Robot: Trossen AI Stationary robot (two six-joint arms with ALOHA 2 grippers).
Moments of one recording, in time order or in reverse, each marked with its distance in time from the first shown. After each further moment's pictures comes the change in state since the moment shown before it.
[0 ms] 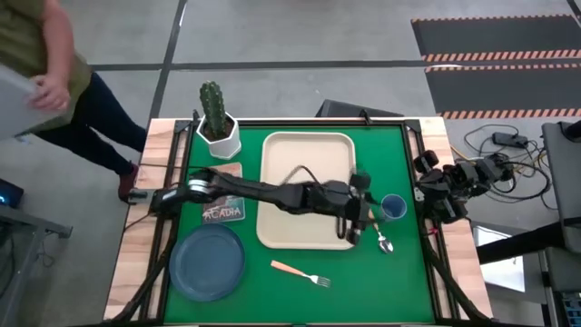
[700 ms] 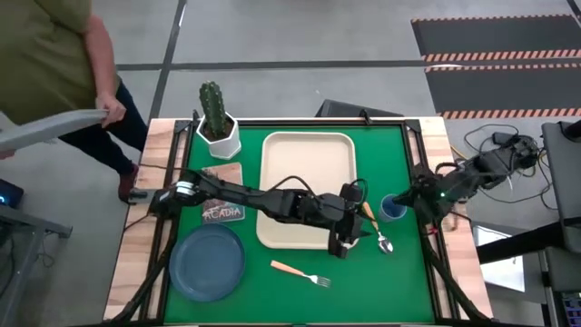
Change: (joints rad) left arm -0.086 -0.114 -0.012 -0.271 -0.068 -0.030; right arm 0.000 0.587 0.583 -1.325 0.048 0.977
